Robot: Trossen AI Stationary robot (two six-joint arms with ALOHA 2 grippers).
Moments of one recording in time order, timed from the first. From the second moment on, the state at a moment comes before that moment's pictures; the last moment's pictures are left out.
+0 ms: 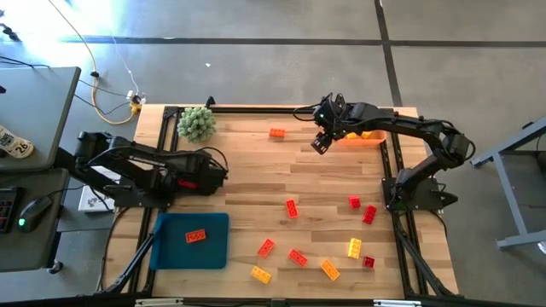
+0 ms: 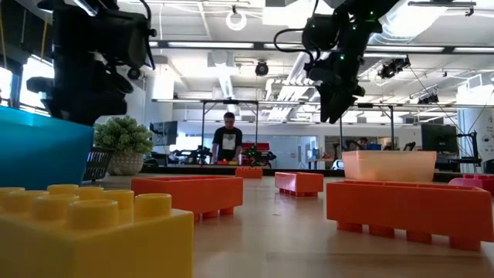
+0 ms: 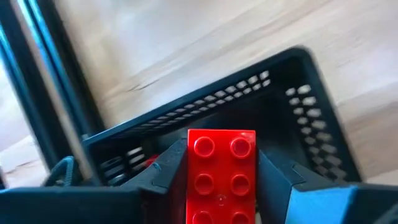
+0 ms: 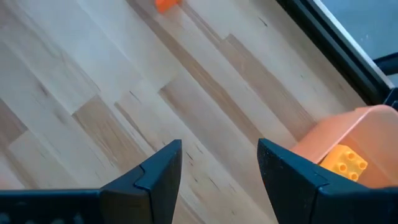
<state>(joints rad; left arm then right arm) 0.11 1.33 0.75 -1.16 -0.34 -1.14 -0.48 1.51 1.18 -0.83 0.13 0.19</state>
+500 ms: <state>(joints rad) 0.12 1.33 0.75 -1.15 -0.30 -1.08 -0.48 1.51 1.18 -0.59 0.12 0.02</state>
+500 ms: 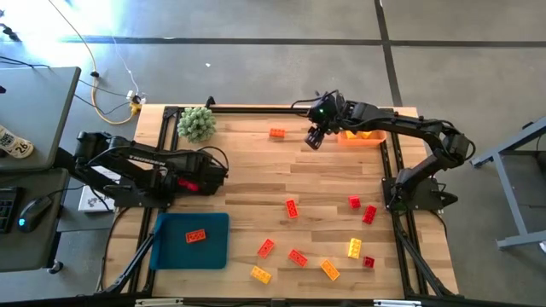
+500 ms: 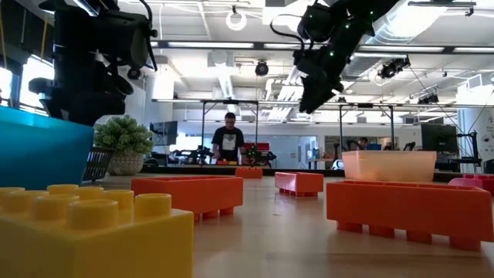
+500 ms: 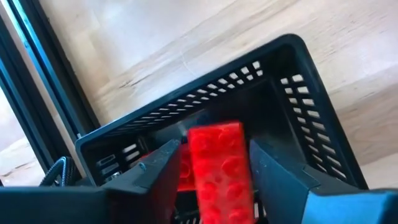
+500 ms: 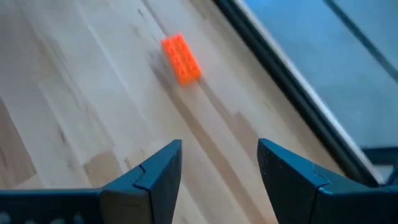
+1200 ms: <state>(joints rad) 0.12 1.33 0.75 -1.14 -0.36 -0.98 -0.31 1.51 1.18 -0.97 -0.14 0.37</state>
